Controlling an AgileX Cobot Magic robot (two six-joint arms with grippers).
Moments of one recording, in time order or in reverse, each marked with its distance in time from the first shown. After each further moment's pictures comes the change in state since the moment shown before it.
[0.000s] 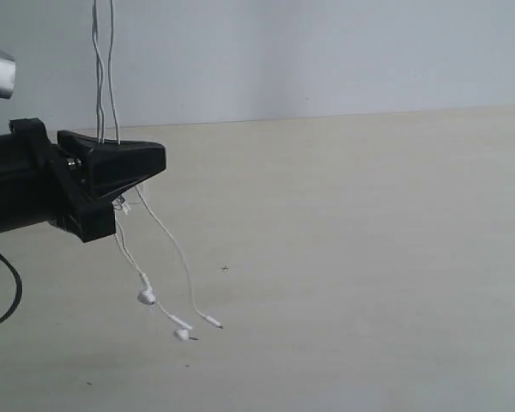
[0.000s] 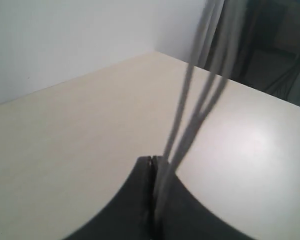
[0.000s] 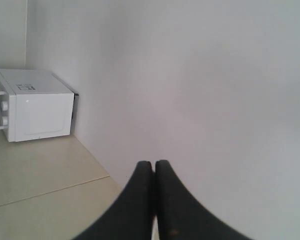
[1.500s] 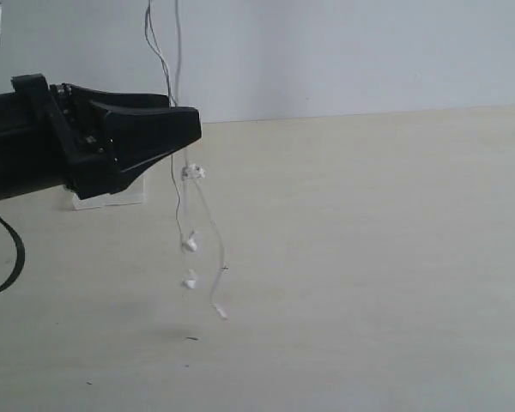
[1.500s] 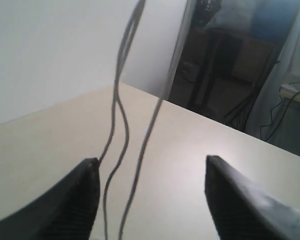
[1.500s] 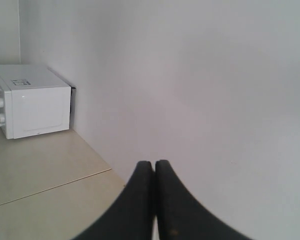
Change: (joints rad) left arm -0.006 0.020 -0.080 0.031 -0.119 -0.101; right arm 0.000 0.041 -0.002 -0.021 -0.013 0.052
